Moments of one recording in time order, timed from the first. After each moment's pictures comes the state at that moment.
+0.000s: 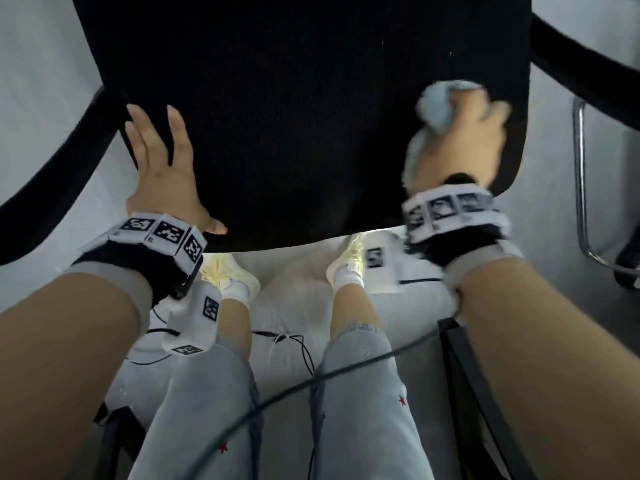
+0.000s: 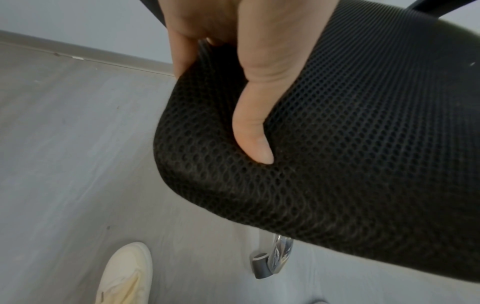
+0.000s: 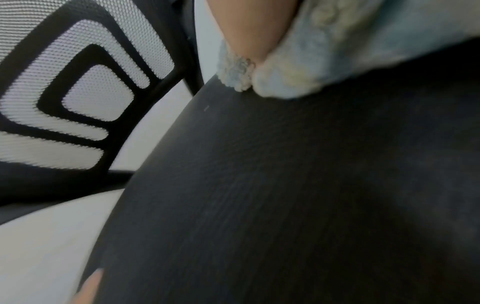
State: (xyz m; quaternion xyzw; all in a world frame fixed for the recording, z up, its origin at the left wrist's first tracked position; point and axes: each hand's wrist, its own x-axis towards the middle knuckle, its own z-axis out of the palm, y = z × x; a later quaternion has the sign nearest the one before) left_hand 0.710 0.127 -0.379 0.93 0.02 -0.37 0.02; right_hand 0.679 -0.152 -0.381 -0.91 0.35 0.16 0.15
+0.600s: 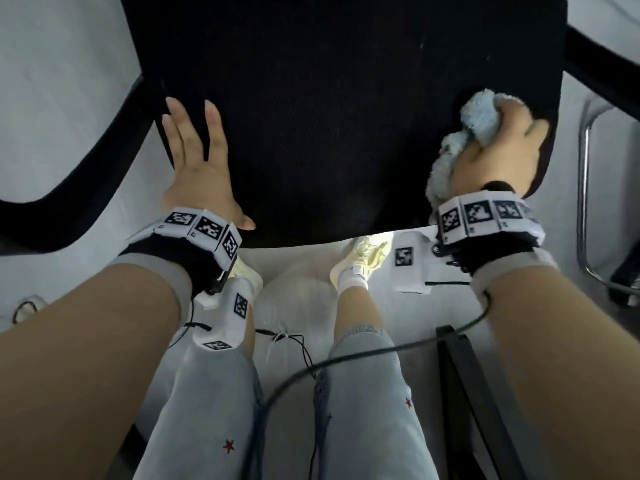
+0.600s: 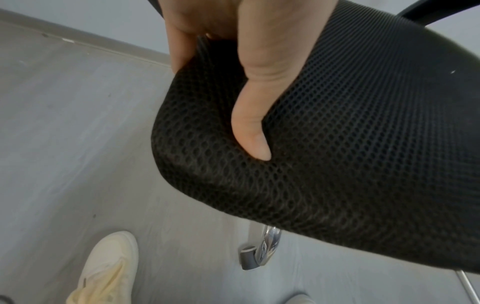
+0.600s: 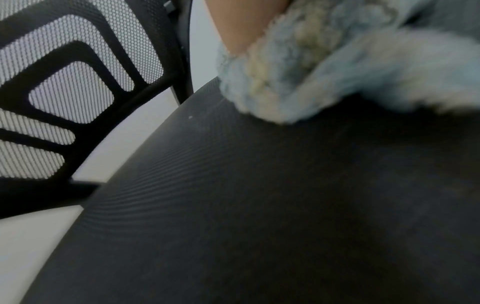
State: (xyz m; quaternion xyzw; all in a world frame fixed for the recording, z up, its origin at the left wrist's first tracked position) left_hand 0.705 0.127 -0.383 0.93 0.01 -0.36 0.05; right_hand 0.673 -0.160 -0.384 -0.90 0.39 0.11 0.15
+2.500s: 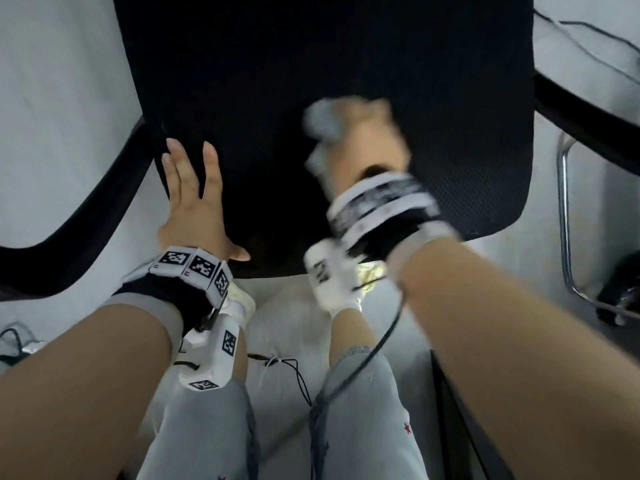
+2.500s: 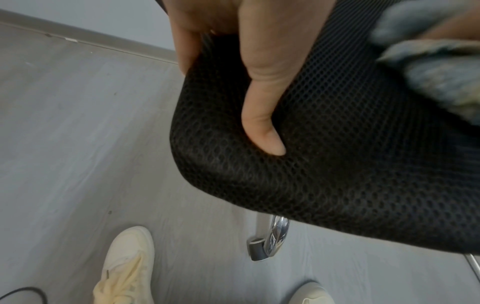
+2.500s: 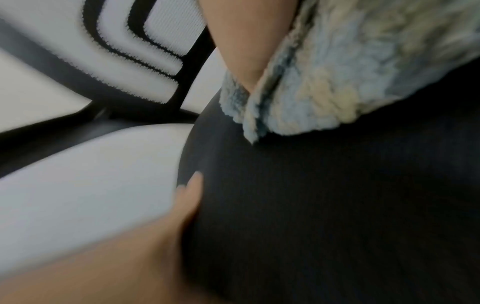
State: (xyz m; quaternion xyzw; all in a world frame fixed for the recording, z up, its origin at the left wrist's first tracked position) left_hand 0.702 0.129 -0.379 0.92 0.03 -0.38 0.05; right_hand 0.739 -0.060 -0.386 -0.94 0.21 0.24 0.14
